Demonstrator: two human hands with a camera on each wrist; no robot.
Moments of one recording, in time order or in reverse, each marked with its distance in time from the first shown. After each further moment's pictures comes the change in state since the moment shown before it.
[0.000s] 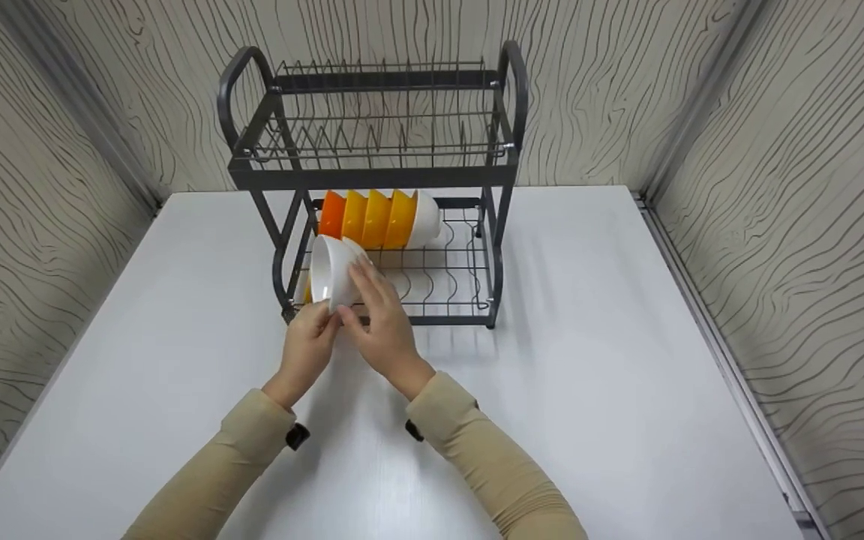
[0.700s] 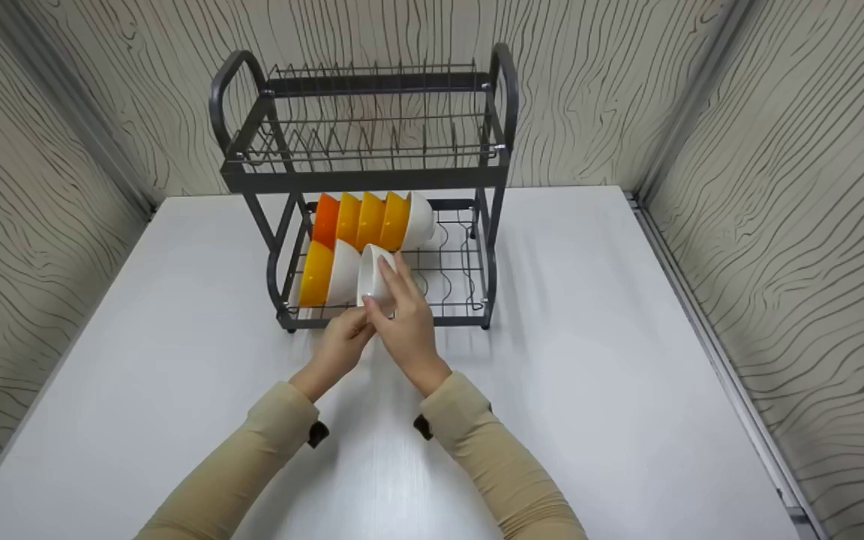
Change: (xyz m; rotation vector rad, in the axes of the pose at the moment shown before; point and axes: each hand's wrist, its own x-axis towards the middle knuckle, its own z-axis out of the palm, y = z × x) left_hand 0.008 0.010 0.037 -0.133 -0.355 -0.028; right_hand 0.001 0.012 -0.022 0.022 0.138 0.183
